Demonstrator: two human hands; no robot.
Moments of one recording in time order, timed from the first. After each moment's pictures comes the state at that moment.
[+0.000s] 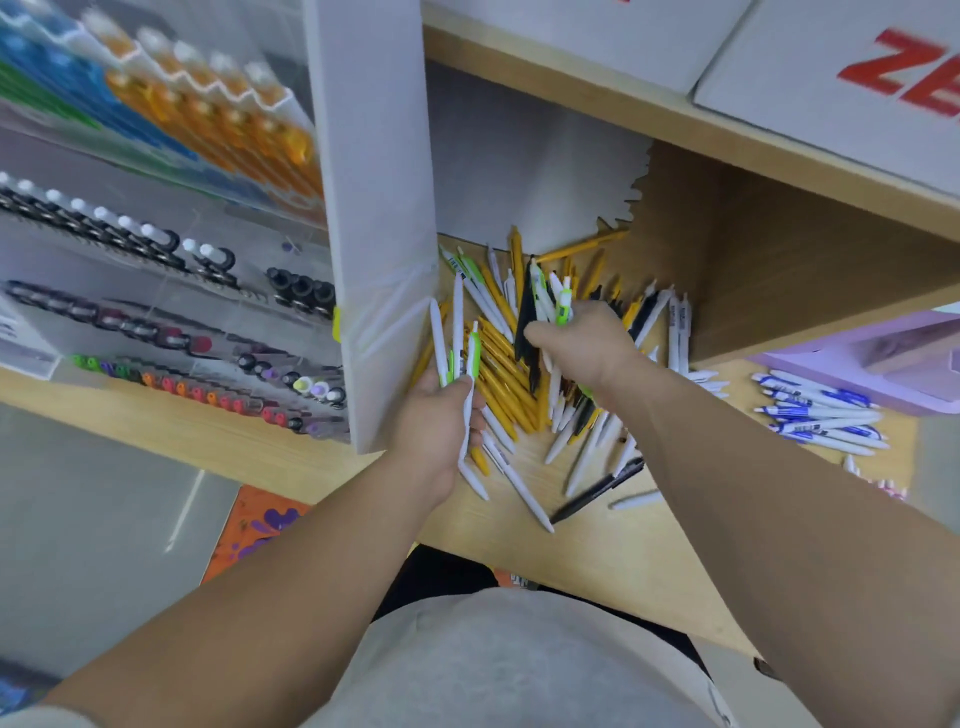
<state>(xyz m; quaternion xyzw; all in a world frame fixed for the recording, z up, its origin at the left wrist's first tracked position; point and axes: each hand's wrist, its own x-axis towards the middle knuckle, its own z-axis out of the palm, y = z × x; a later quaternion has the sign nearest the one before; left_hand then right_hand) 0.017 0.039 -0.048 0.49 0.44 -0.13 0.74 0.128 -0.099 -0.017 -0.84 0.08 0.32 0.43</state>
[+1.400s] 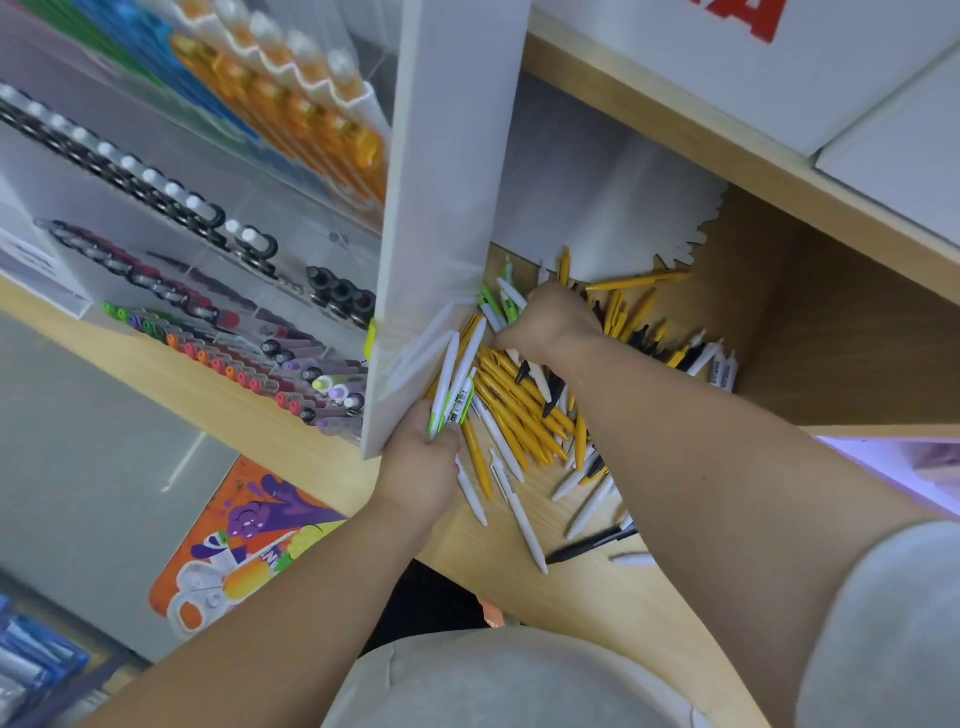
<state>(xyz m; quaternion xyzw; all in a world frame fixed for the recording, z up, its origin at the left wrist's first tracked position) -0.014 0.046 -0.056 0.61 0.46 -0.09 0.64 0.179 -0.019 -0.047 -0.92 -0.10 0.35 0.13</state>
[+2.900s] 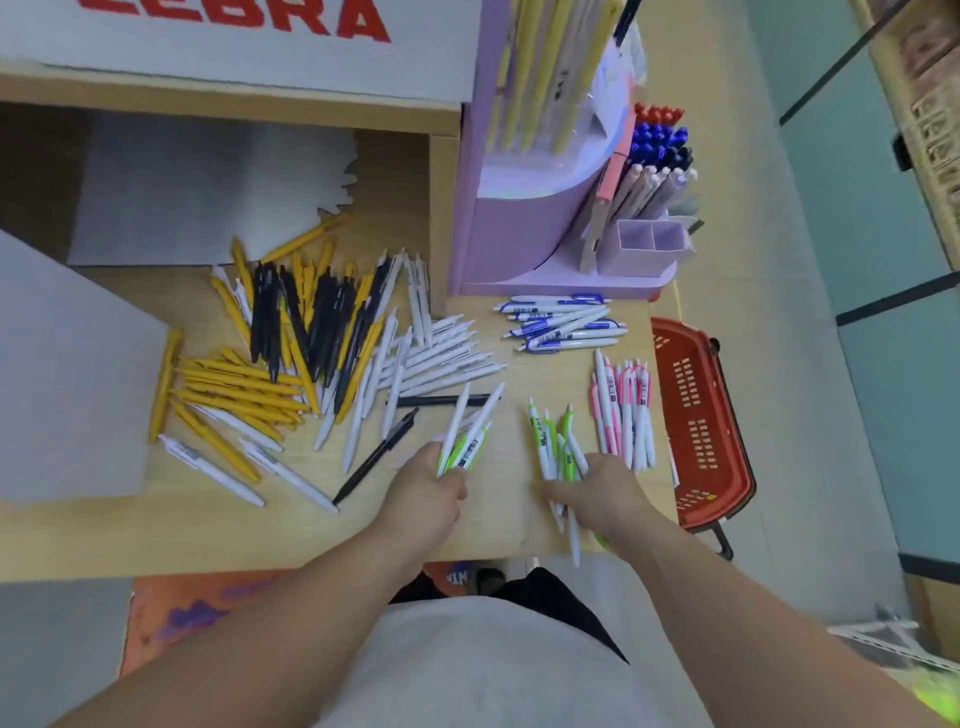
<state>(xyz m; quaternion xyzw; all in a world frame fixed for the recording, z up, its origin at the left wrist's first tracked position) -0.050 -0.187 -0.040 0.73 0.22 -0.36 0.54 -0.060 -0.397 -0.040 -0.80 0.32 0.32 0.39</state>
